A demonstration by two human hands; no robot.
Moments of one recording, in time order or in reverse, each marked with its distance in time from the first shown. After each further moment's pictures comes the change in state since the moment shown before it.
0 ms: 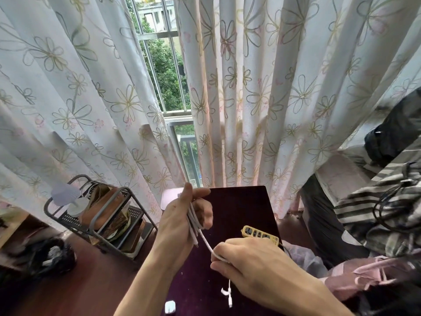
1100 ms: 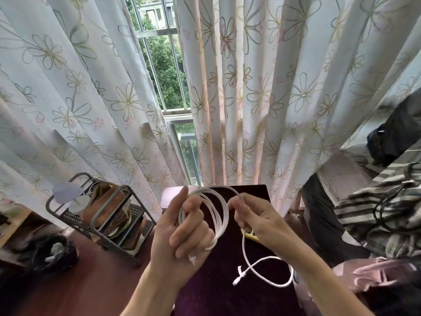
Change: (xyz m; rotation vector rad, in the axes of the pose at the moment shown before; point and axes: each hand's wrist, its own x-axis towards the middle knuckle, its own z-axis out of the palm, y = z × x) left_hand -0.022 0.010 0.025 -0.766 -0.517 -0.219; right_hand 0.034 0.078 0.013 1.037 0.293 0.102
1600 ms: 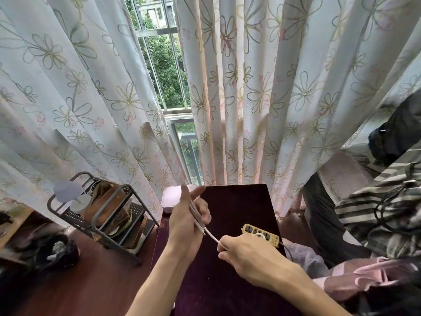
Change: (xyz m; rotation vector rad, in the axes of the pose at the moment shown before) left_hand 0.027 -0.002 -0.075 0.539 0.680 0.302; right_hand -0.022 0.019 0.033 -0.994 -0.291 0.161
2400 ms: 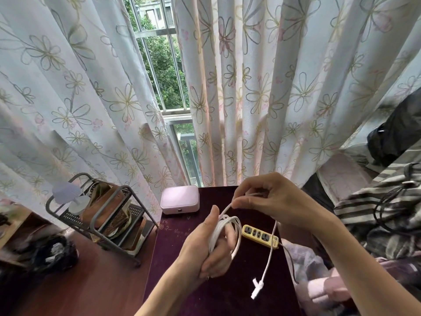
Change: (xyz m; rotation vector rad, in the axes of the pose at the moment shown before) left_hand -0.043 -0.004 0.017 -0.003 -0.675 -0.403; right_hand 0.009 0.027 -0.110 0.579 0.250 -0.253
